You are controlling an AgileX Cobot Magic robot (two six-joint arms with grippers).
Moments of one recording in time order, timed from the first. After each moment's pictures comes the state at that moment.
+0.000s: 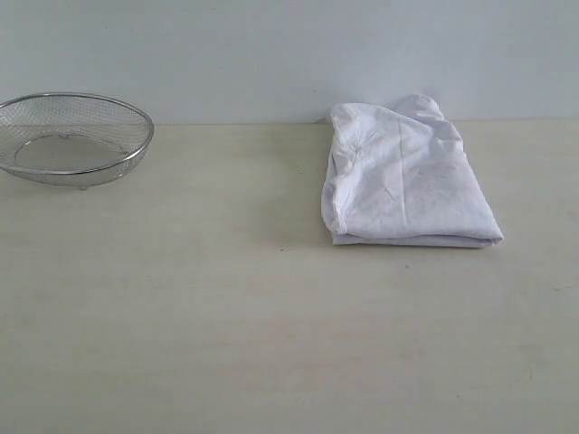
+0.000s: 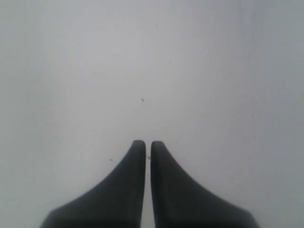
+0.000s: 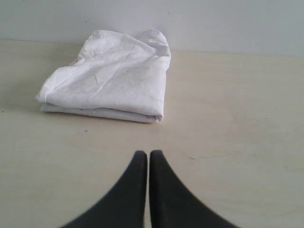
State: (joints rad) left arm -0.15 0.87 -1.09 -1.73 -0.20 1.90; right arm -0.05 0.00 0.00 0.04 0.34 -0.05
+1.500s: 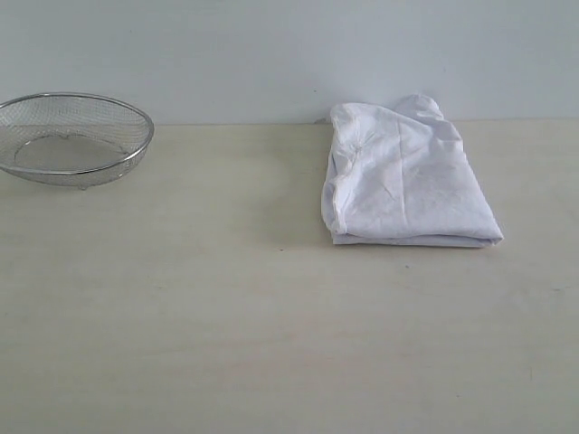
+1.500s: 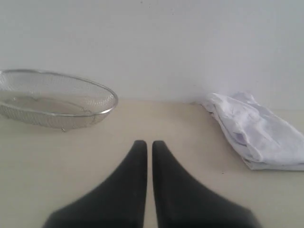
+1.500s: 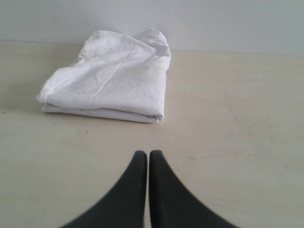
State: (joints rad) left arm -0.15 0.00 -0.01 -0.31 0.17 0.11; right arm -0.05 0.00 0.00 0.04 0.34 -0.04
